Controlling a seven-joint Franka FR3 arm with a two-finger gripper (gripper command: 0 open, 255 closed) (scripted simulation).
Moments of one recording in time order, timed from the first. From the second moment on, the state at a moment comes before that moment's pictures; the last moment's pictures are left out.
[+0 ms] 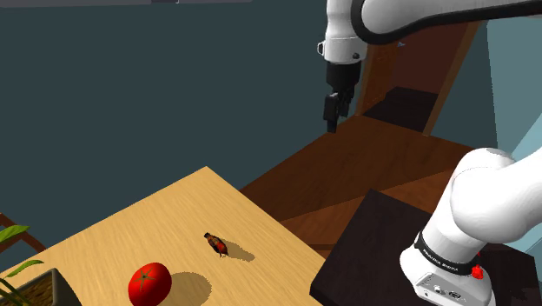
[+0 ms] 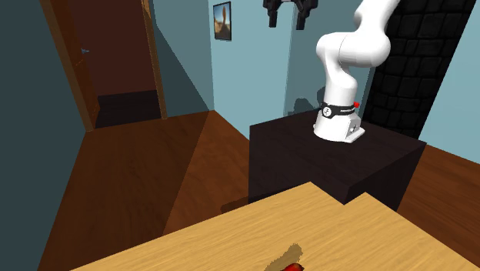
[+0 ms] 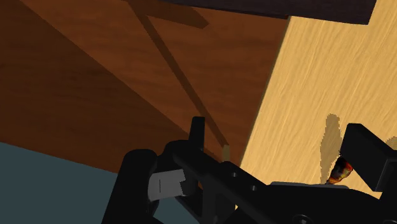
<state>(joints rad) 0.00 -0.68 0.09 -2.37 -0.01 1.65 -0.03</state>
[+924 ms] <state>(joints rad) 0.03 -0.30 0.25 -2.40 0.07 2.05 0.21</state>
